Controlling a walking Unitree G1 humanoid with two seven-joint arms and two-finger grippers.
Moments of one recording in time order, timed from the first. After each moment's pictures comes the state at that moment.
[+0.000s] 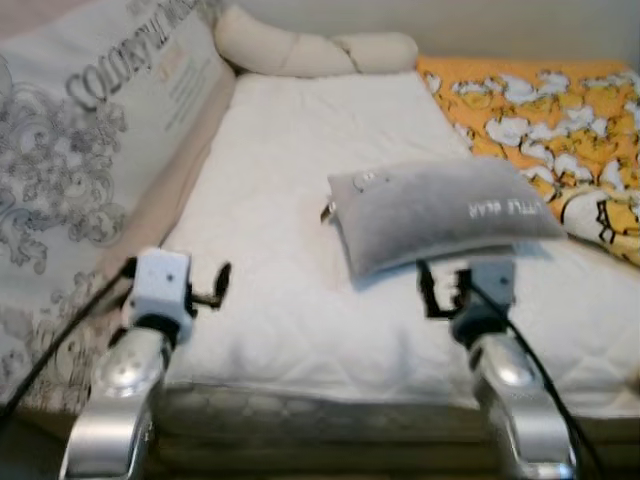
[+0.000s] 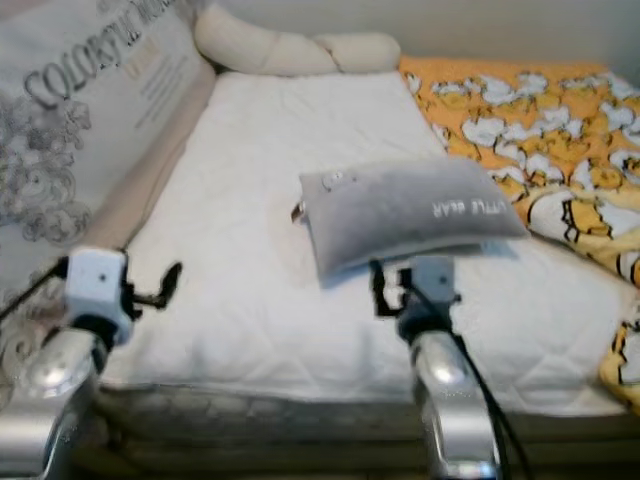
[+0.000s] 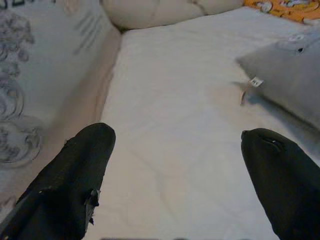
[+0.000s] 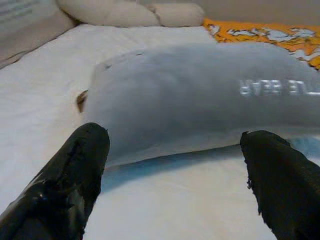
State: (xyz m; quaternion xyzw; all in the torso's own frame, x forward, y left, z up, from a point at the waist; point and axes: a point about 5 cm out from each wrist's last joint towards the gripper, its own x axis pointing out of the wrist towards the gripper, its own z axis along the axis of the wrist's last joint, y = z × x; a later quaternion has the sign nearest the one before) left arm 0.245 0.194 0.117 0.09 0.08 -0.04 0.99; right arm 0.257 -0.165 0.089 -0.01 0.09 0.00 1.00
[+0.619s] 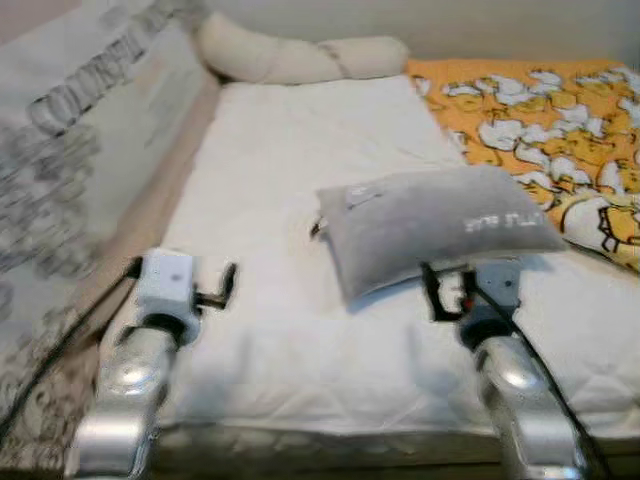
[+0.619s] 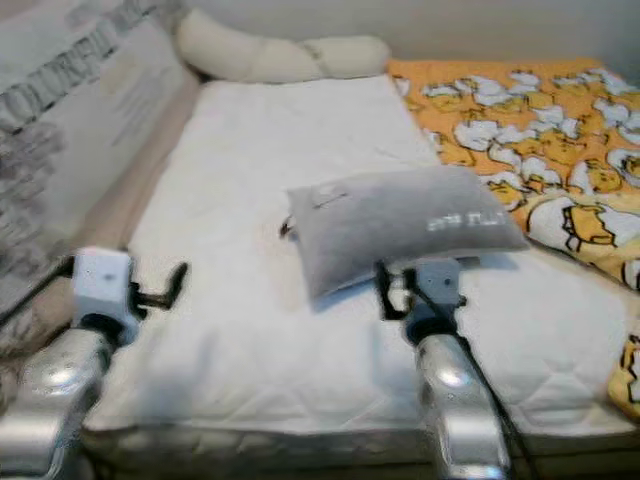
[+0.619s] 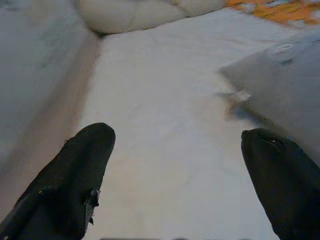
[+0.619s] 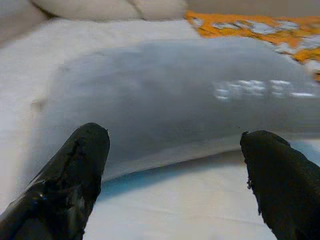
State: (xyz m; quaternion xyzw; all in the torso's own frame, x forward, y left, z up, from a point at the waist) left arm 0.247 0.177 0.116 0.08 0.08 -0.07 0.99; right arm 0.253 -0.180 0.084 -0.02 0.10 -0.02 0.99
